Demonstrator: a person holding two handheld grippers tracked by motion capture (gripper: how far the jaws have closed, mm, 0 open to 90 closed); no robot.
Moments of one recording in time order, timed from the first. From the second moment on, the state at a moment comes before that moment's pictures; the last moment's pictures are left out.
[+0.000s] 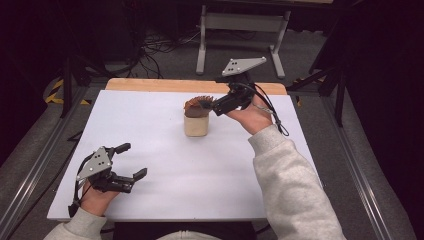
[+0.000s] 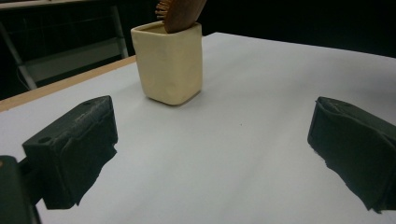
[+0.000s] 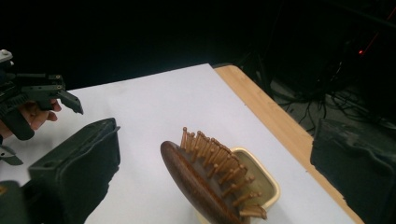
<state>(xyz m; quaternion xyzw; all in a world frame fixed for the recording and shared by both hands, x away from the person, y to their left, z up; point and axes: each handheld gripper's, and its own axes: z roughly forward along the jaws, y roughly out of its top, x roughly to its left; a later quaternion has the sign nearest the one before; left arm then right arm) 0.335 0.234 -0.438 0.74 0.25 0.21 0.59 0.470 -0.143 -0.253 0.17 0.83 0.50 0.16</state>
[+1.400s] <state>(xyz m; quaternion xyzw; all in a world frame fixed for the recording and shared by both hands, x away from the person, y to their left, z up) 0.342 0.251 -0.437 0.75 0.26 0.19 0.58 0.379 -0.261 -0.360 0.23 0.80 0.52 0.19</state>
